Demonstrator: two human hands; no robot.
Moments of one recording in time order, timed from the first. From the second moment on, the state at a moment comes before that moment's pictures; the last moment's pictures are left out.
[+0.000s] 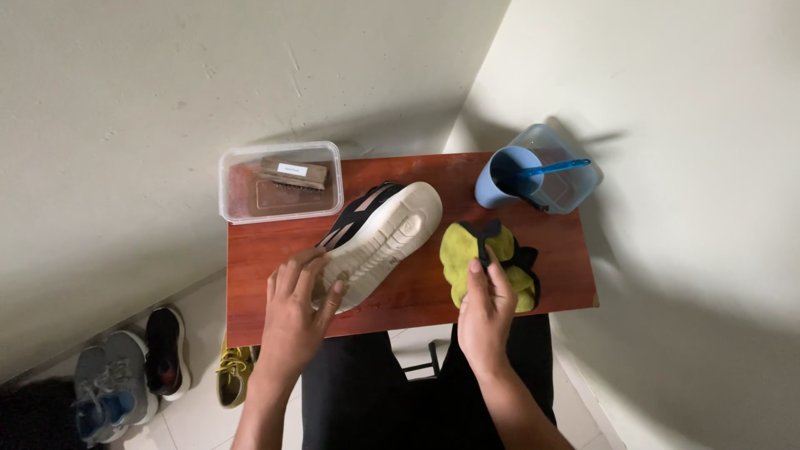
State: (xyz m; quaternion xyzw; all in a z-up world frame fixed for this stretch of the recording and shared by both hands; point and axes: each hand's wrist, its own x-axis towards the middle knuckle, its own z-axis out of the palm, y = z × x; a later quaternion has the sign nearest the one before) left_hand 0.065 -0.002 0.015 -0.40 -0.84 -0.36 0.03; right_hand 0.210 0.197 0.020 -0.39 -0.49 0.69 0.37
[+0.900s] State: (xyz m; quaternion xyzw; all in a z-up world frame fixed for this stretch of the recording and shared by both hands) left_hand 0.052 0.008 -0.021 -0.38 -0.82 -0.40 0.16; right_hand 0.153 0.161 -0.065 -0.02 -0.90 0.18 0.40
